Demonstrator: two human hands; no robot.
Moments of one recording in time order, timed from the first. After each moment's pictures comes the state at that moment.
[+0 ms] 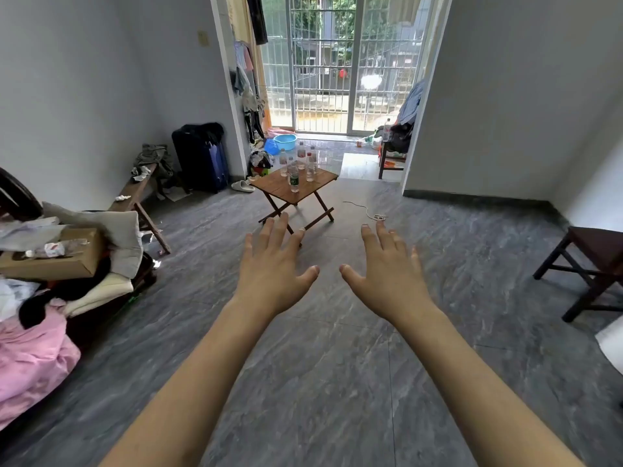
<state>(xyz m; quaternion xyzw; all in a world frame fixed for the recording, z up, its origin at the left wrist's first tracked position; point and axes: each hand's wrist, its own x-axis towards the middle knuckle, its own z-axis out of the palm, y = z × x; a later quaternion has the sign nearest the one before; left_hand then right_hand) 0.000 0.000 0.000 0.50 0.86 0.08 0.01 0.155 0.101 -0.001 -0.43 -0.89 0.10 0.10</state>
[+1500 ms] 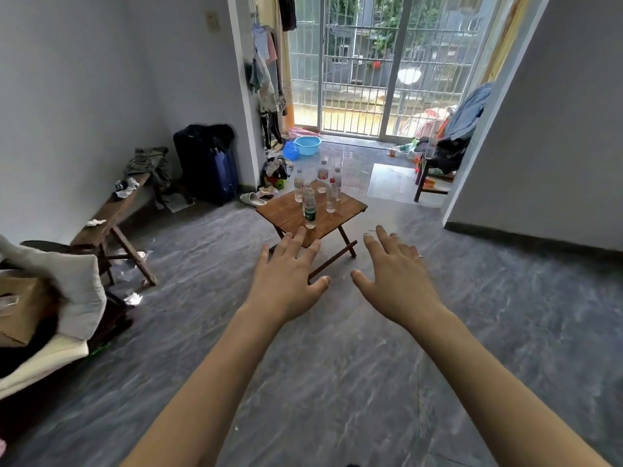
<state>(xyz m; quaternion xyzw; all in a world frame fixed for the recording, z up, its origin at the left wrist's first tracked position) -0.324 0.414 -0.037 0.49 0.87 0.07 0.06 -0.180 0.532 -0.028 -0.36 -0.93 0.09 0.06</state>
